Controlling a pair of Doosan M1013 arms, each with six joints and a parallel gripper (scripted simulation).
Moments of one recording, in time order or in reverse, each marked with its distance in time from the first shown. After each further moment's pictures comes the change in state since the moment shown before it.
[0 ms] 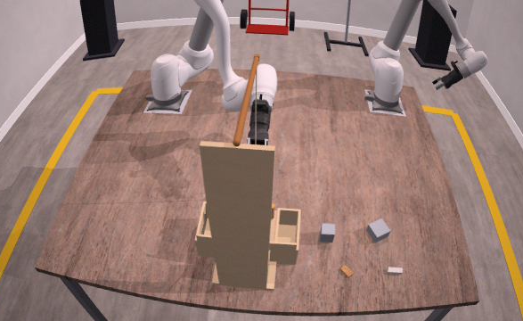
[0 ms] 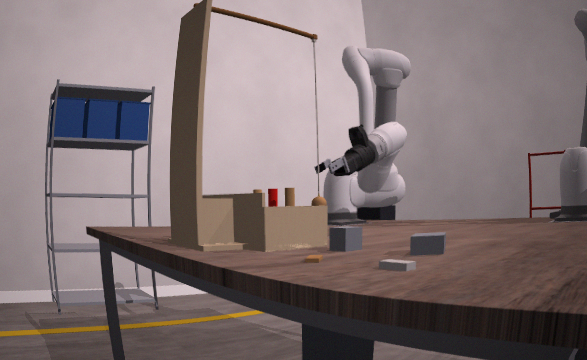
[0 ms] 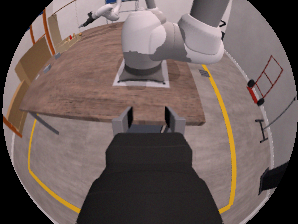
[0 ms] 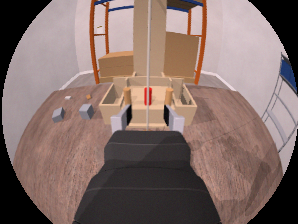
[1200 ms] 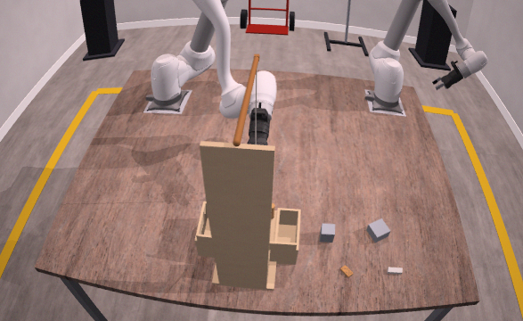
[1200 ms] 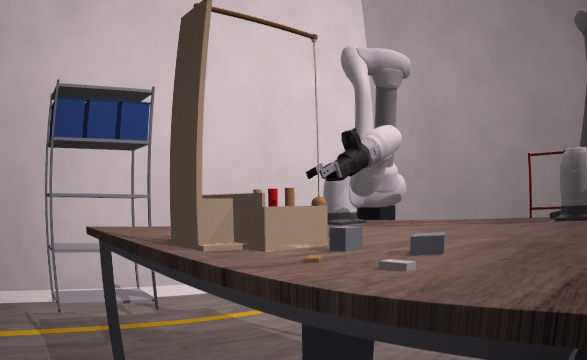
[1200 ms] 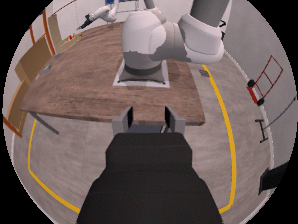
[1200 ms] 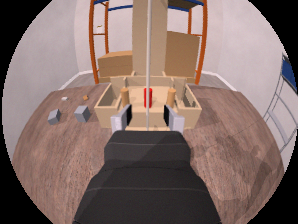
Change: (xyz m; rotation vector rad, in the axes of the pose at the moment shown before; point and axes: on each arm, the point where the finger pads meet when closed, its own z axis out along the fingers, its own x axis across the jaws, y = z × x) left arm 0.000 0.000 0.000 0.000 0.000 0.000; right arm 0.000 0.000 0.037 0.000 0.000 0.000
